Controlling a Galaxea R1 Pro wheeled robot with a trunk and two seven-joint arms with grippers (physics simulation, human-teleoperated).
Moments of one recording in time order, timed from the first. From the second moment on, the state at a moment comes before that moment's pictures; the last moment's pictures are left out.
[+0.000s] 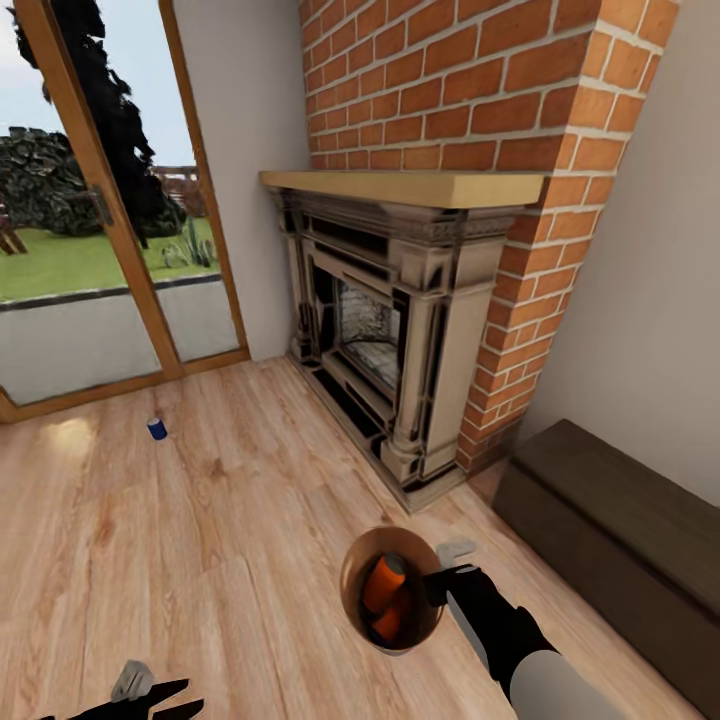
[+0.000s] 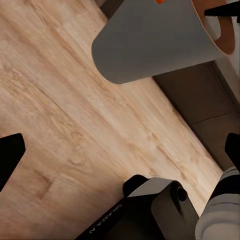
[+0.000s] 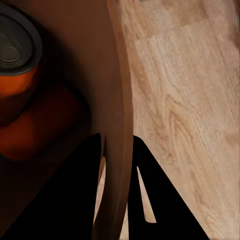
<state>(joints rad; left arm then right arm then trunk) -0.47 0.38 0.24 -0.08 -0.02 -0.17 -1.32 -0.59 0.09 0.15 -0.57 0.09 0.47 -0.06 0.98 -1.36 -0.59</state>
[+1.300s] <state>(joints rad) -0.47 0.38 0.24 -0.08 -0.02 -0.16 -1.32 -0.59 0.09 0.15 -0.56 0.09 0.47 -0.06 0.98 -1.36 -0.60</state>
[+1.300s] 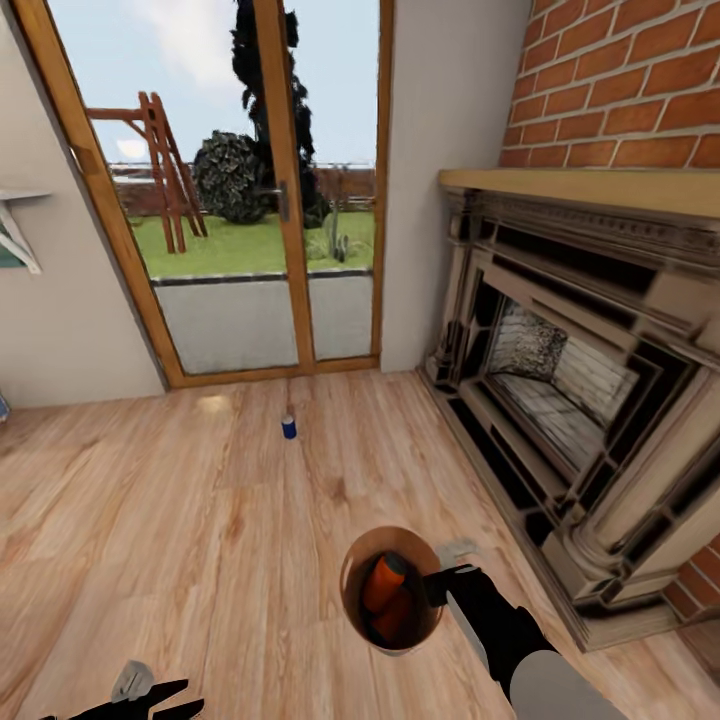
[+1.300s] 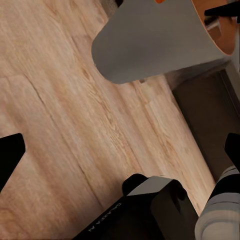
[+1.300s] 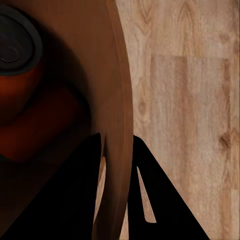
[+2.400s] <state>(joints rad) -0.47 0.39 0.24 -0.08 -0.02 -0.17 -1.32 -0.59 0.09 0.15 -0.57 0.09 0.47 -0.06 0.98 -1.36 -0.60</state>
